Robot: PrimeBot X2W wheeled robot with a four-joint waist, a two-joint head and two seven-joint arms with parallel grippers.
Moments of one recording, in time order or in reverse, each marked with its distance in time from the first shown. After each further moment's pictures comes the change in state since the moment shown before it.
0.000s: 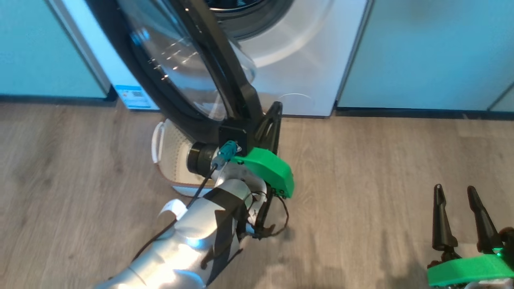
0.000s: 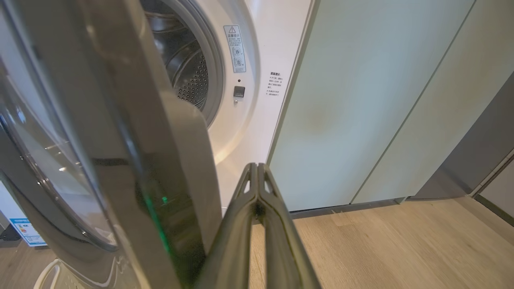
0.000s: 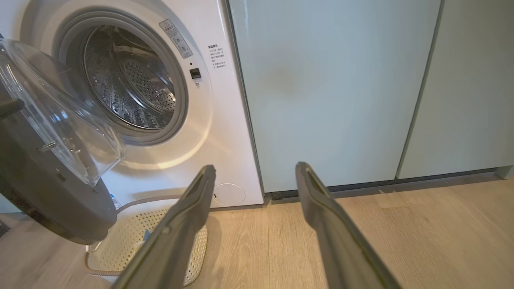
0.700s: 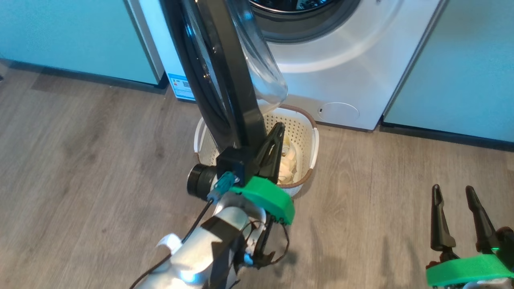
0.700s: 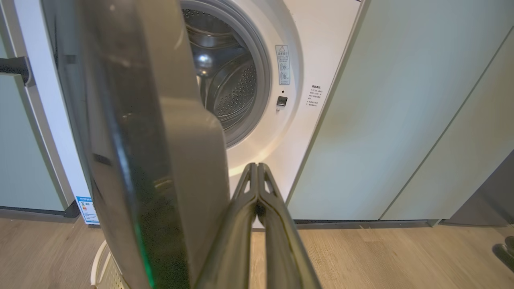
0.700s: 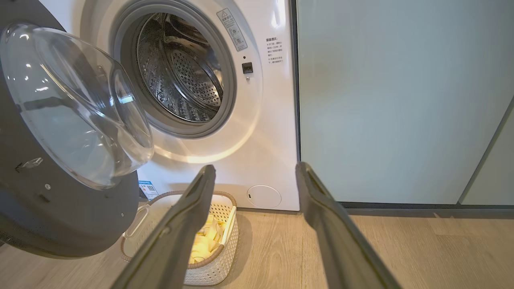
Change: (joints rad) left arm 0.143 0.012 0.037 -0.156 0.097 0.007 0.000; right arm -0.002 0.000 0.002 0.002 -0.026 0.000 0.000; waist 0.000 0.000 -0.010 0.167
